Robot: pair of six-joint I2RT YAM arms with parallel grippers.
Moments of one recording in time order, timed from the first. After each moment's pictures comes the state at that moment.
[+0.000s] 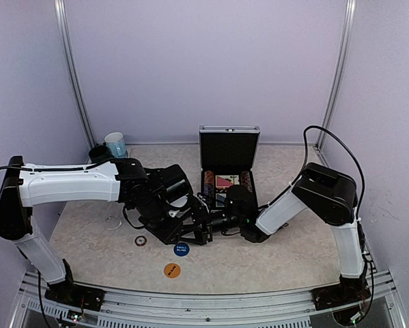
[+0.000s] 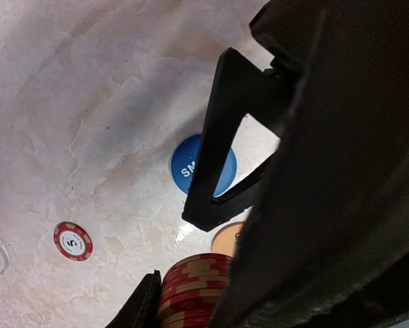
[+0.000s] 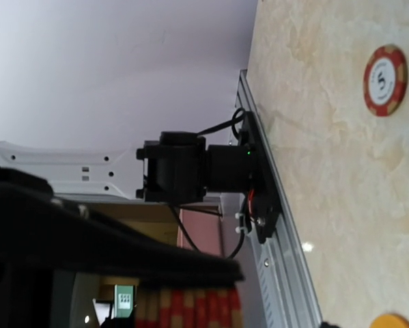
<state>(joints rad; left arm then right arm) -1.05 1.66 1.30 -0.98 -0.01 -0.35 0.95 2.17 1.01 1.10 -0.88 1.41</state>
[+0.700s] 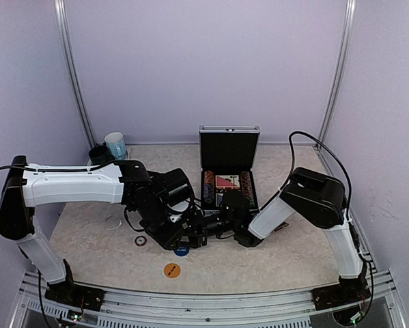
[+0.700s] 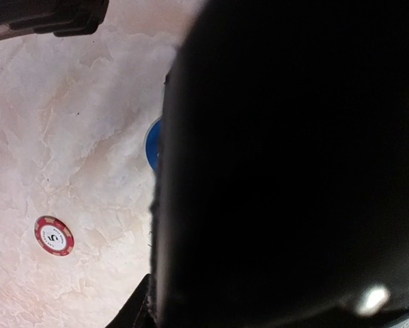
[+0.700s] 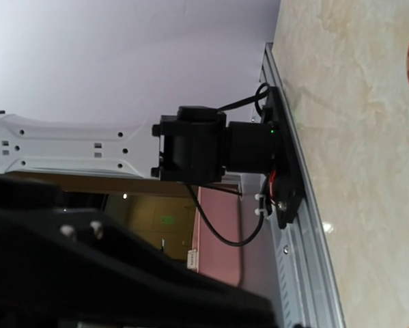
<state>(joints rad) -1.06 1.68 1.30 -1.01 0.05 -0.33 0.98 2.27 1.07 1.24 -0.93 1.49</state>
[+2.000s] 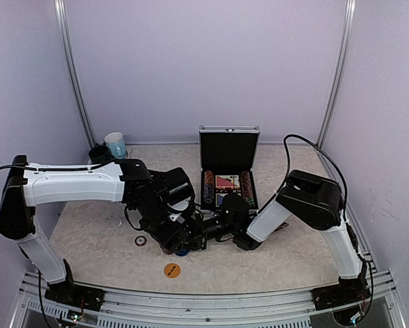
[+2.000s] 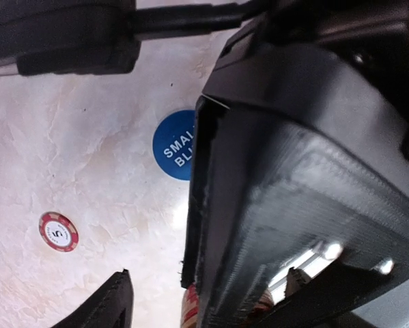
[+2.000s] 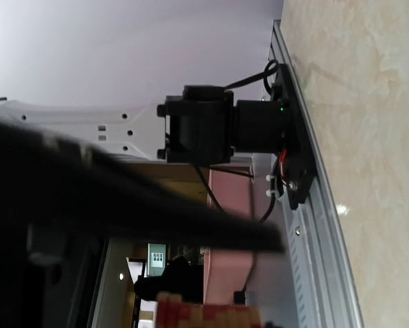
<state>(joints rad) -1.05 1.69 1.32 -1.03 0.04 -0.33 1.00 2.29 1.07 1.31 -0.95 1.56</state>
